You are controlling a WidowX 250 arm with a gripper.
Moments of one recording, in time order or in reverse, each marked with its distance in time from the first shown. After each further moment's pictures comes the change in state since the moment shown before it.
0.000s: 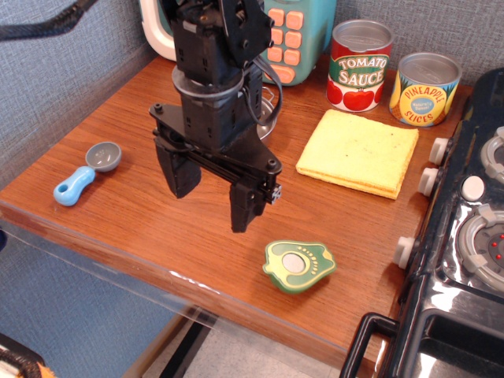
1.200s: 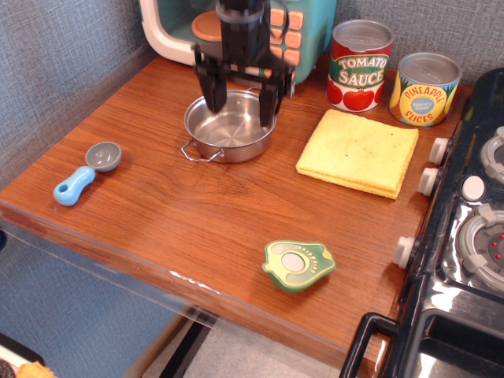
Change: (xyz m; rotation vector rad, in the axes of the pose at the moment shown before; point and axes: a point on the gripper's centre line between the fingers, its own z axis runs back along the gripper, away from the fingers) arm 0.132 0.080 -0.066 -0.016 0.003 0.215
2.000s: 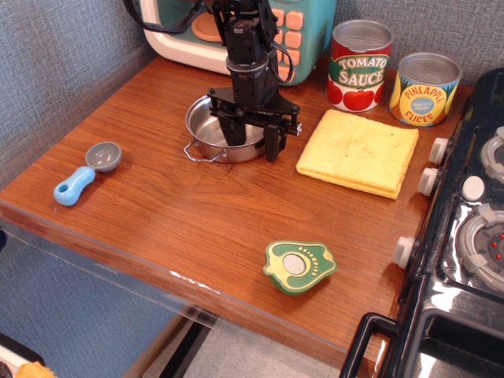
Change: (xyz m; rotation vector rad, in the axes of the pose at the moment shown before) arm 0.001 -0.017 -0.039 -0.086 -0.009 -0.074
